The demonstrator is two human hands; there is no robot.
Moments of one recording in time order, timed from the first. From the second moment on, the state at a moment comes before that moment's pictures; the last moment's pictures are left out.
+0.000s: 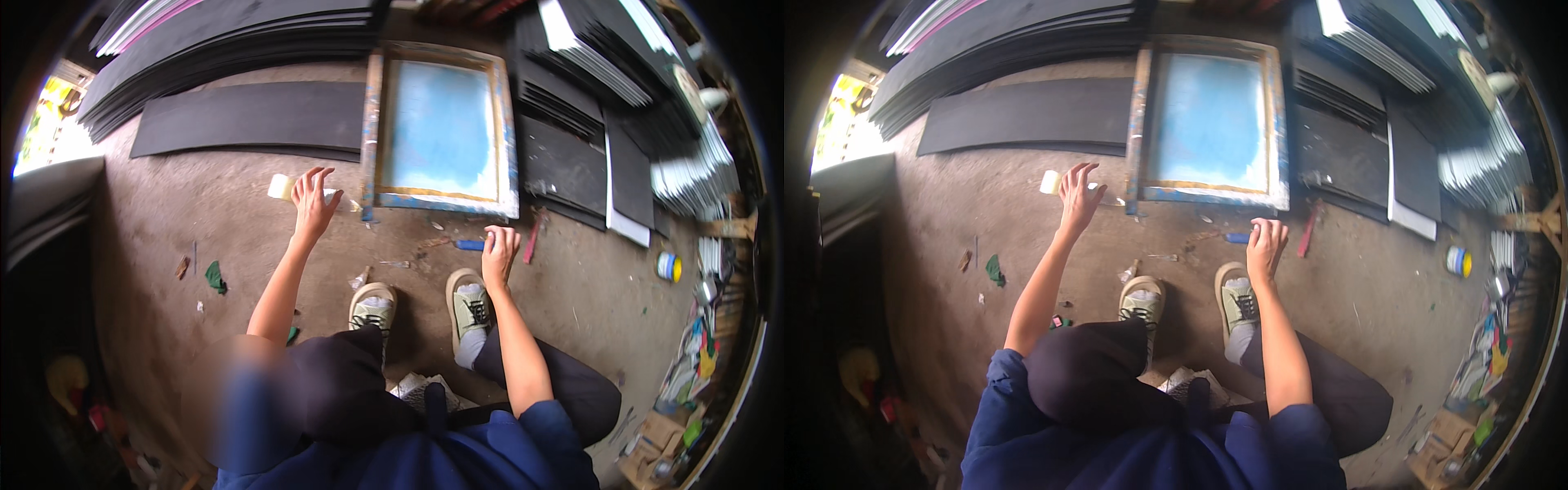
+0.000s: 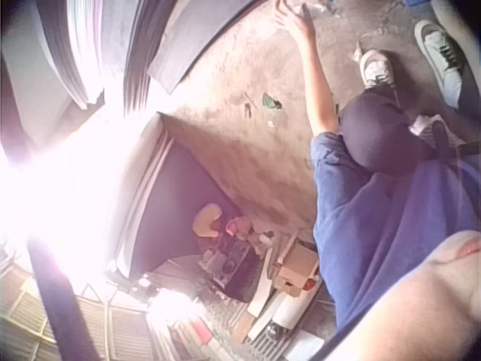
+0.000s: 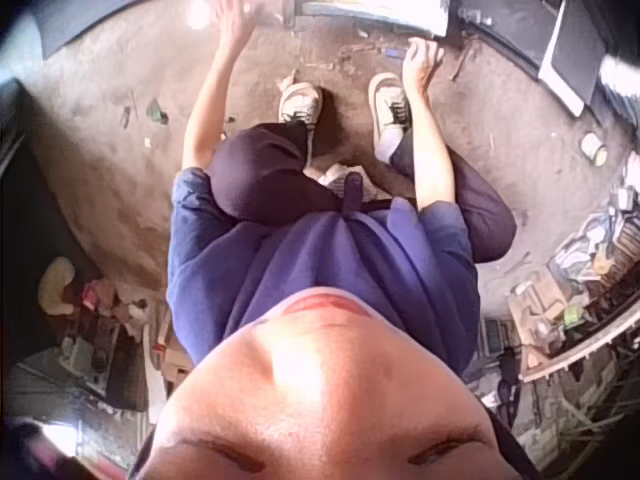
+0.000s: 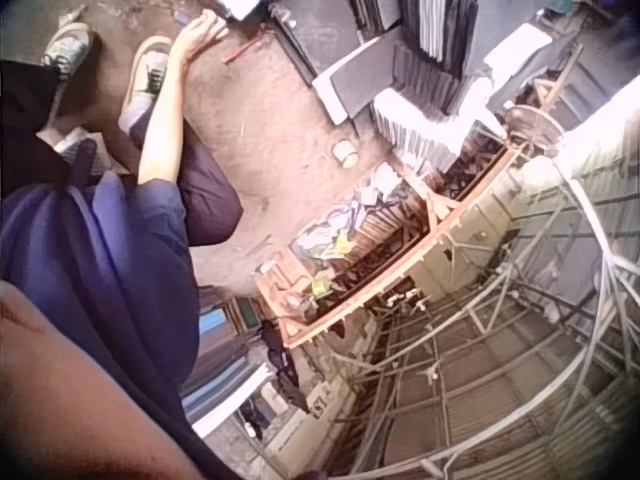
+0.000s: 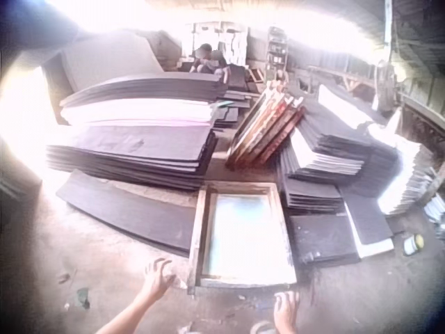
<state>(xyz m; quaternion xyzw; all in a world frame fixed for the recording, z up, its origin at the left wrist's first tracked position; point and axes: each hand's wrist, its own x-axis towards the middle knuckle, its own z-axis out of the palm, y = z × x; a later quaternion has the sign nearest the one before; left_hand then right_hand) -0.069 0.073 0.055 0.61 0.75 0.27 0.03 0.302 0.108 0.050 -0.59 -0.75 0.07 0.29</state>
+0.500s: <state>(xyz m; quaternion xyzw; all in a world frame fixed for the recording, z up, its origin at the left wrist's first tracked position) -0.024 0.075 0.036 0.57 0.76 0.33 0.05 0.335 0.122 -0.008 -0.38 -0.92 0.02 0.03</state>
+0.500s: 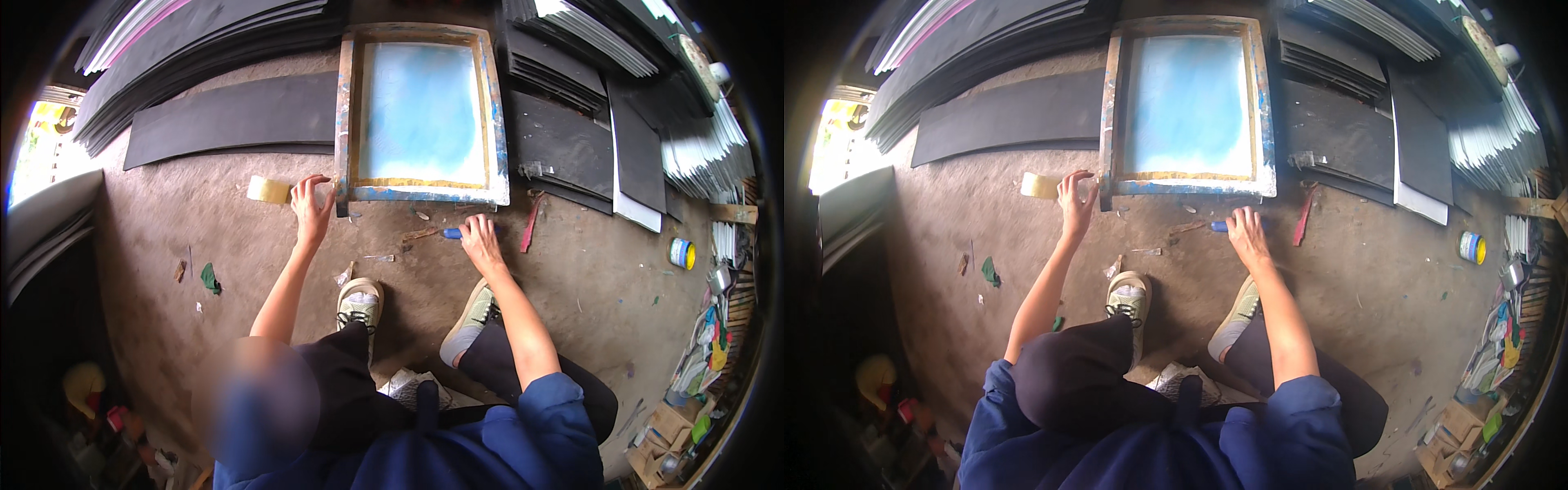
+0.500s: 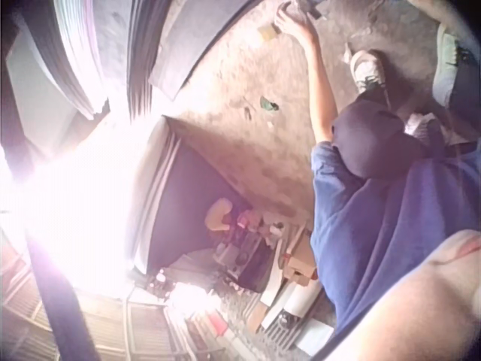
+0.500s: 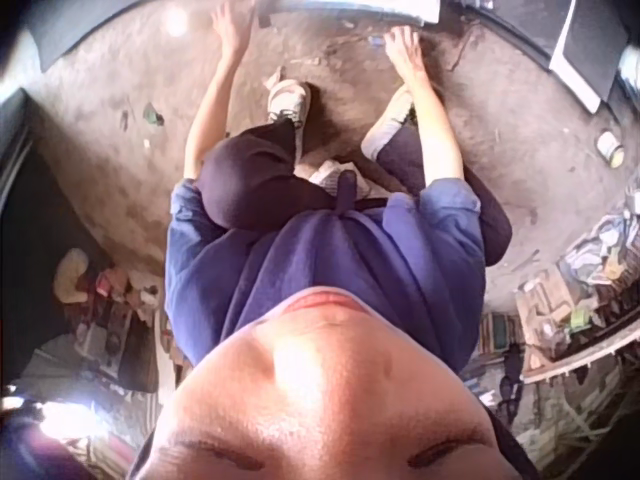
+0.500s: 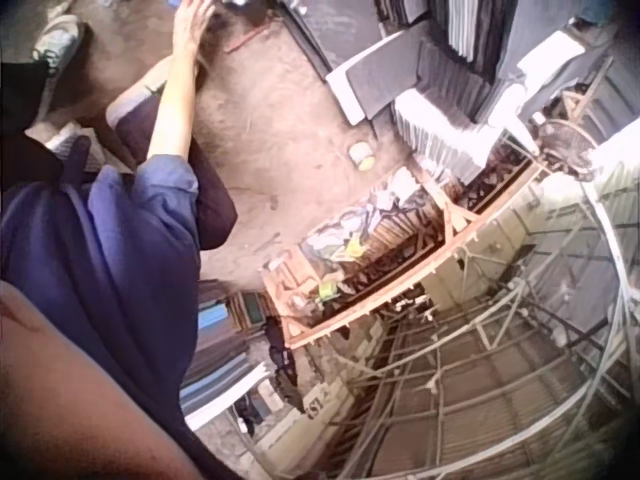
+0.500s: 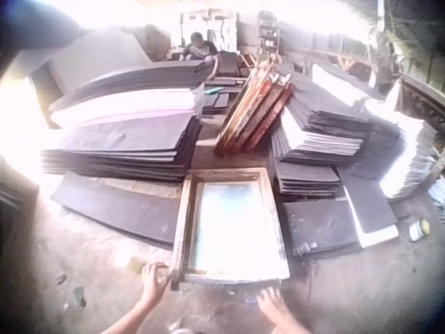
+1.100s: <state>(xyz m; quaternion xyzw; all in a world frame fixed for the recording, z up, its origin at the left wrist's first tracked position) -0.058 0.109 0.035 0.61 0.72 0.20 0.24 0.109 0.094 0.069 -0.57 -0.66 0.48 0.11</state>
